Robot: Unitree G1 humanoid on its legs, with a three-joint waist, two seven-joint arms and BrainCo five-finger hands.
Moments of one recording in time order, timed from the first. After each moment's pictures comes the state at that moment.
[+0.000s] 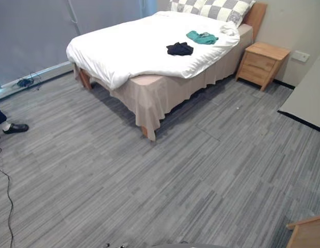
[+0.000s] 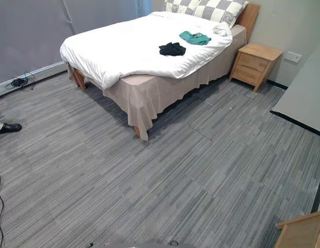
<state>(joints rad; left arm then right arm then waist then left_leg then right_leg) 0.15 0.08 0.14 1.03 0.23 0.01 0.16 0.14 -0.04 -0.37 1.08 -0.02 0.01 -0.15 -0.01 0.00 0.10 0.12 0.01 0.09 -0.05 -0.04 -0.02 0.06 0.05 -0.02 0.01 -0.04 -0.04</state>
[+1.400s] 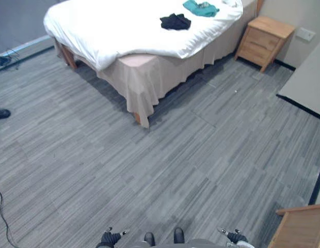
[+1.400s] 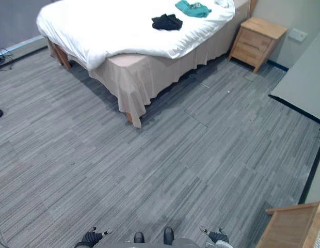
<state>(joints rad) 0.09 0.09 0.13 1.05 0.24 0.02 0.15 0.04 -0.03 -0.39 1.07 -0.05 0.01 -0.15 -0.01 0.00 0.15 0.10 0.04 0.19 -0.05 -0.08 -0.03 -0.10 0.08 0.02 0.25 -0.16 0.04</state>
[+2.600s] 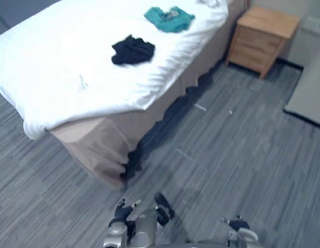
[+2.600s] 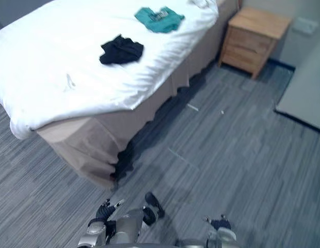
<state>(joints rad) 0.00 0.02 0.15 0.99 0.17 -0.02 0.15 0.01 -0.06 -0.34 1.08 -0.15 0.03 -0.15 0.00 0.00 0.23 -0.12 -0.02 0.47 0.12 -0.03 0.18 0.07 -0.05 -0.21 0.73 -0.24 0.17</state>
